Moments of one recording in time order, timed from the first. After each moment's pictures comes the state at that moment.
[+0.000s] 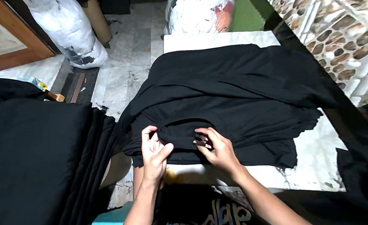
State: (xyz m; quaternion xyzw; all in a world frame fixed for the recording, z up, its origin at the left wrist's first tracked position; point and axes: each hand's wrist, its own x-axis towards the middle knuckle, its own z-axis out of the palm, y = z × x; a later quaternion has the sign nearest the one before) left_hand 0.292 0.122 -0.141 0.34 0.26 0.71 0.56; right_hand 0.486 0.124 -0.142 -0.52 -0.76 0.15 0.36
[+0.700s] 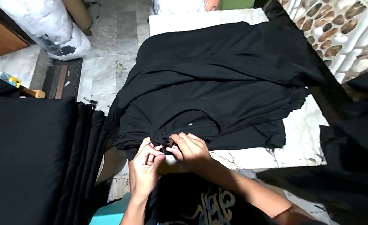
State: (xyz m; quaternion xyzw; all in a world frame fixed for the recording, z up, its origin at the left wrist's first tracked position) left_hand 0.274 0.082 -0.156 0.52 0.34 0.63 0.46; right_hand 0.432 0.106 -0.151 -0.44 -0.81 -0.04 0.39
